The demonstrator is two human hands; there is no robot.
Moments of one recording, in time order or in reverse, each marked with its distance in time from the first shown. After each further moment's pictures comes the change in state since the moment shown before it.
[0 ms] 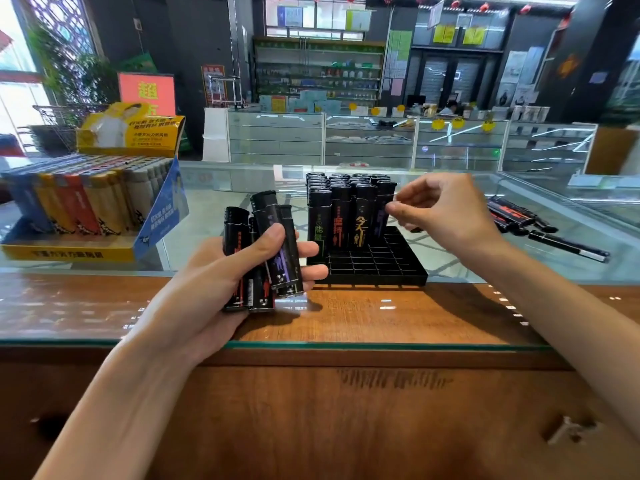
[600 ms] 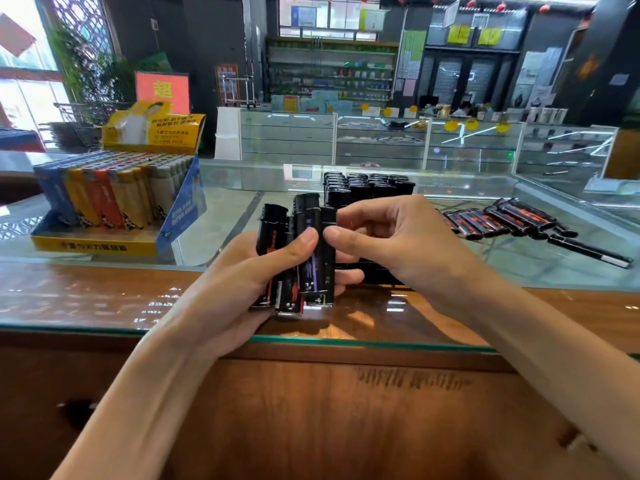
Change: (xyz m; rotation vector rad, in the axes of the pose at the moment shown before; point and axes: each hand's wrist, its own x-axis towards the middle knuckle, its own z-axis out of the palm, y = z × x) left_hand -0.002 0.000 -0.001 0.034 -0.194 0.039; right_hand -0.055 -0.068 0.035 0.387 -0.346 -0.091
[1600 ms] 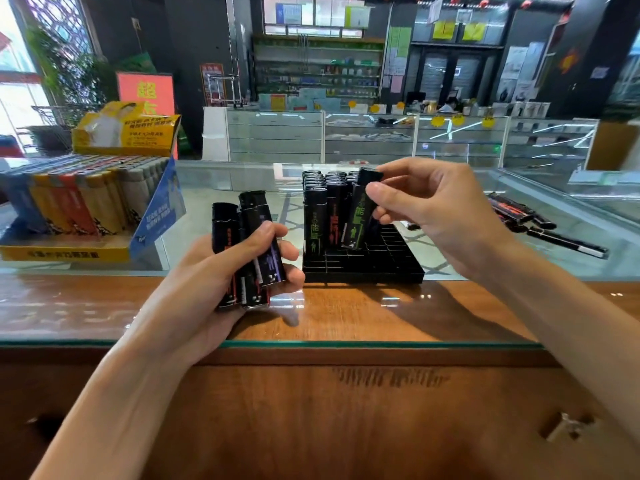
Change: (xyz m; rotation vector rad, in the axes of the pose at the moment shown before) left_hand 0.002 -0.001 0.001 -0.071 0.195 0.006; right_hand 0.012 0.013 -0.052 0.093 0.203 0.007
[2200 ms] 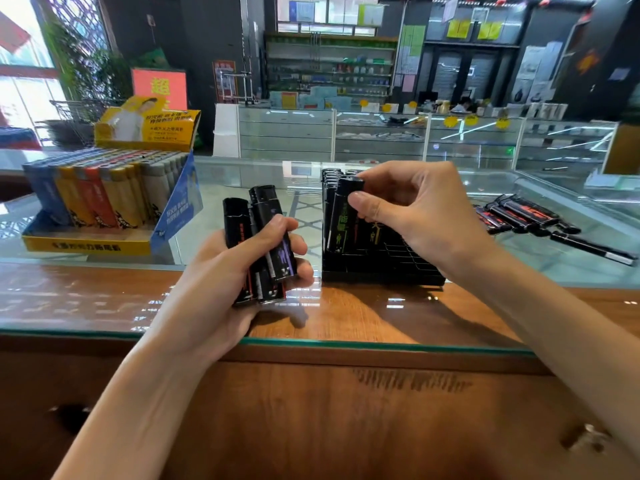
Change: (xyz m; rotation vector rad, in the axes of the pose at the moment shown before) left_hand -0.002 0.001 0.000 -0.056 0.049 0.053; right_hand 0.005 0.000 0.031 -0.210 -0.053 -0.168
